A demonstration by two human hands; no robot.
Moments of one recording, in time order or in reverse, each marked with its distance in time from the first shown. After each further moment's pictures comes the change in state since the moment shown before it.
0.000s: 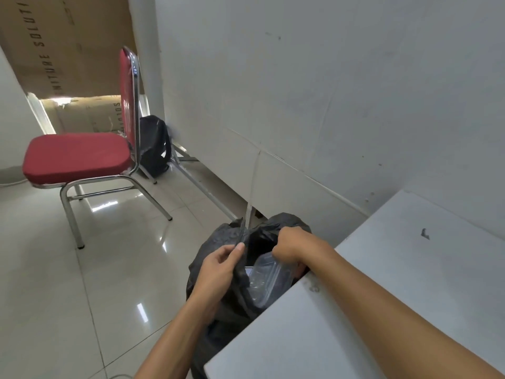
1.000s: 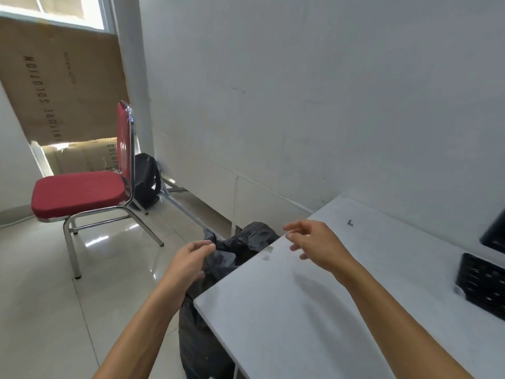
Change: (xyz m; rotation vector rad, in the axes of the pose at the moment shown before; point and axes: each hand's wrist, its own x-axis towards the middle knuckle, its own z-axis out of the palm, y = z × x) left_hand -0.128 0.069 -0.016 0.165 0.009 0.076; right_hand -0.183 0.092 -0.010 0.705 0.466 -0.241
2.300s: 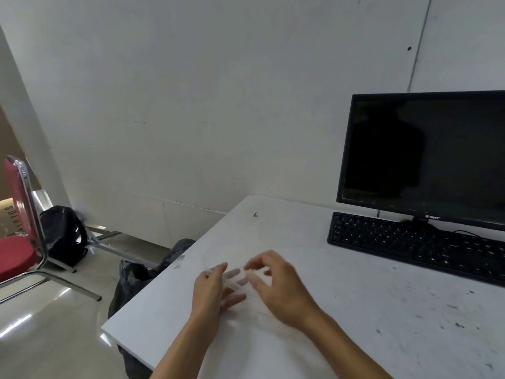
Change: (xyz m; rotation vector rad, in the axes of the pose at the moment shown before) left_hand -0.106 -0.002 0.191 -0.335 -0.258 -0.094; right_hand -0.145 0.090 -0.045 0.030 0.339 -0.323
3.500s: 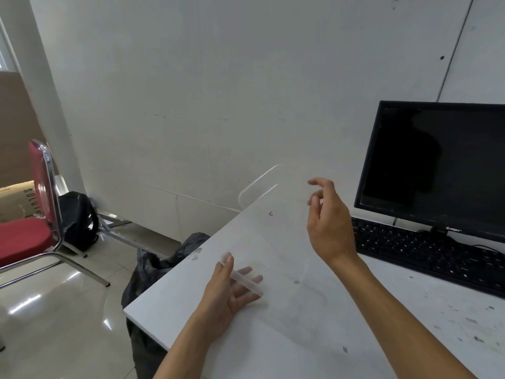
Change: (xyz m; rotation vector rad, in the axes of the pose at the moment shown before) left_hand 0.002 -0.003 -0.026 -0.231 -0.258 -0.037; right_hand 0.067 -0.024 -0.059 -0.291 0.521 -0.139
